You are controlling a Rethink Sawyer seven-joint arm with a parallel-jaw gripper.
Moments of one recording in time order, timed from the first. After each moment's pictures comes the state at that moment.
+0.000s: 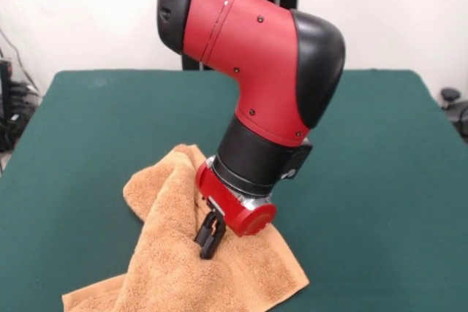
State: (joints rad) arm 0.12 -0.03 -0.56 1.08 0.30 0.37 2.59
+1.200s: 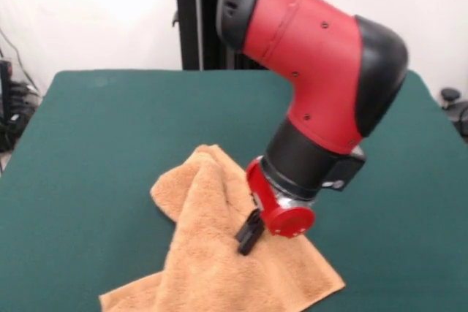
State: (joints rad) arm 0.27 0.10 -0.77 1.03 0.57 0.50 2.89
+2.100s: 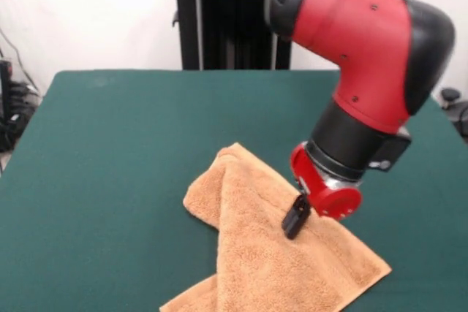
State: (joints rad) arm 0.32 0.02 -0.70 1.12 0.59 0.50 2.91
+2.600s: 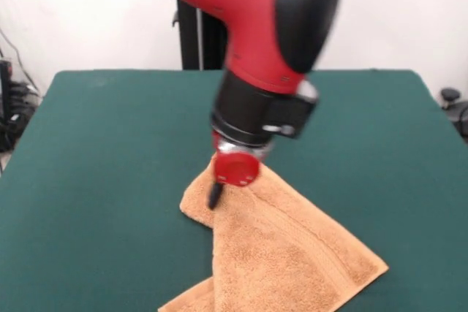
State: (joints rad) arm 0.12 -0.16 -0.56 1.25 0.49 0.50 2.91
